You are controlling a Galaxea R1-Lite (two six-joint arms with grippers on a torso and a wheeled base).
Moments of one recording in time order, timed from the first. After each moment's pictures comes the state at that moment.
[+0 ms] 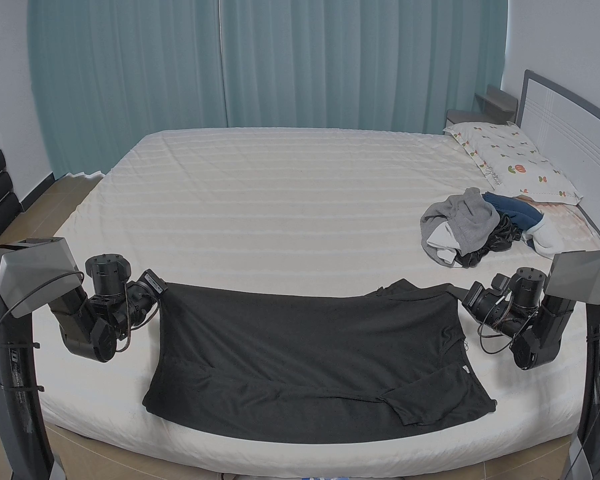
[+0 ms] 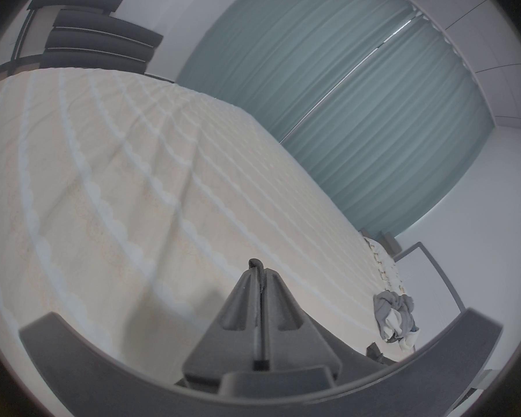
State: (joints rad) left arm -0.01 2.34 -0.82 -1.15 -0.05 -0.79; right arm -0.01 2.47 -0.75 -1.50 0.43 0.73
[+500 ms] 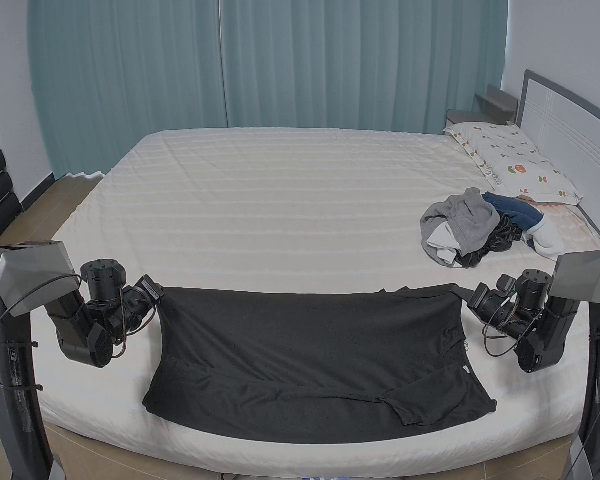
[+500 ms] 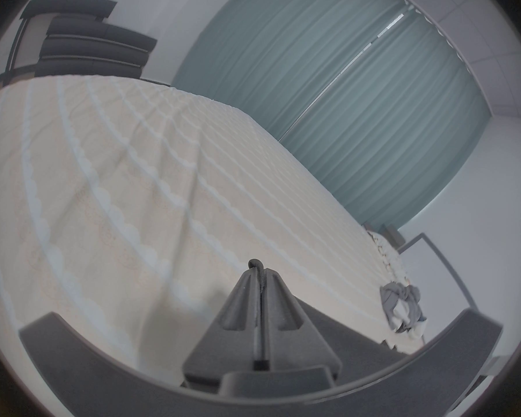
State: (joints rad) left arm 0.01 2.34 -0.77 -1.21 -0.07 -0.74; right arm -0.04 2.46 -0.70 -1.55 0.44 0.71
